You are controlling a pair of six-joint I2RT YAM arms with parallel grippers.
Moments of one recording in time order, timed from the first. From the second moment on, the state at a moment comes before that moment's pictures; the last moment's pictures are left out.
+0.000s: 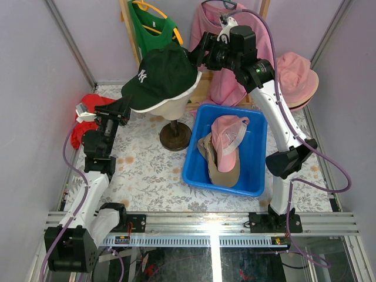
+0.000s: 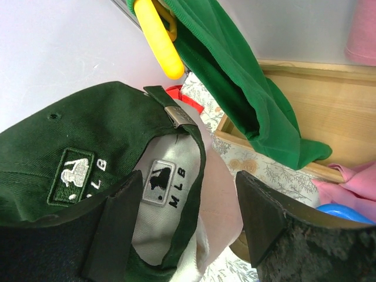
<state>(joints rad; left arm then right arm) -0.03 0.91 0.56 0.68 0.16 -1.52 0.50 1.97 2.40 -0.65 -0.24 0.55</state>
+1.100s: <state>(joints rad) -0.11 1.00 0.90 0.53 0.18 -1.53 0.40 1.85 2.18 -0.58 -0.19 0.59</state>
